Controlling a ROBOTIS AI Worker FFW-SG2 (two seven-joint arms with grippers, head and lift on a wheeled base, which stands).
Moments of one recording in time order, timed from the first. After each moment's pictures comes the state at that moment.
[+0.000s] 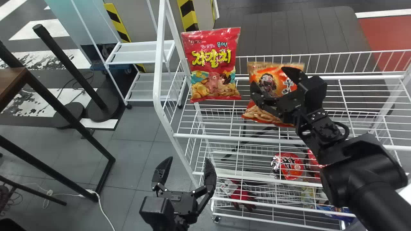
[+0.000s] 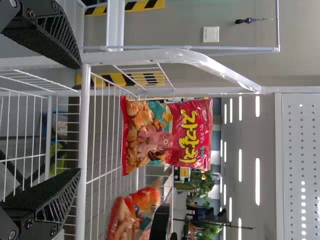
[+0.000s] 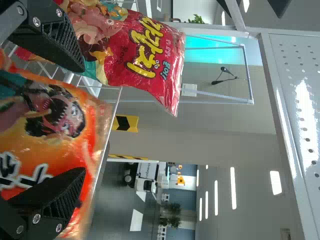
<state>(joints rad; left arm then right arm) 0.60 0.23 -0.21 -1.76 0.09 -0.35 0.28 -0.32 0.00 0.42 -0.95 -0.06 -0.37 0.12</state>
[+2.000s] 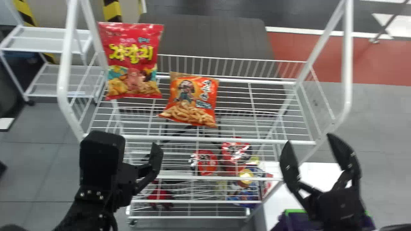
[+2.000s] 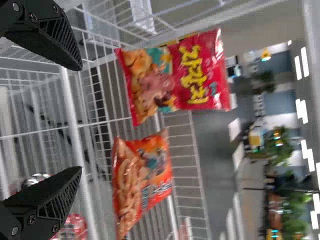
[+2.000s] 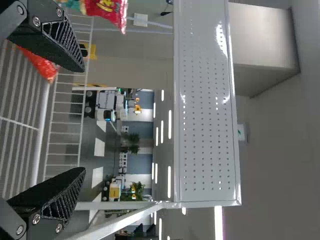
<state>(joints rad) 0.47 0.24 -0.37 -2.43 0.00 0.85 0.31 0.67 -0.08 -0.10 -1.76 -0.13 -0.69 0.30</state>
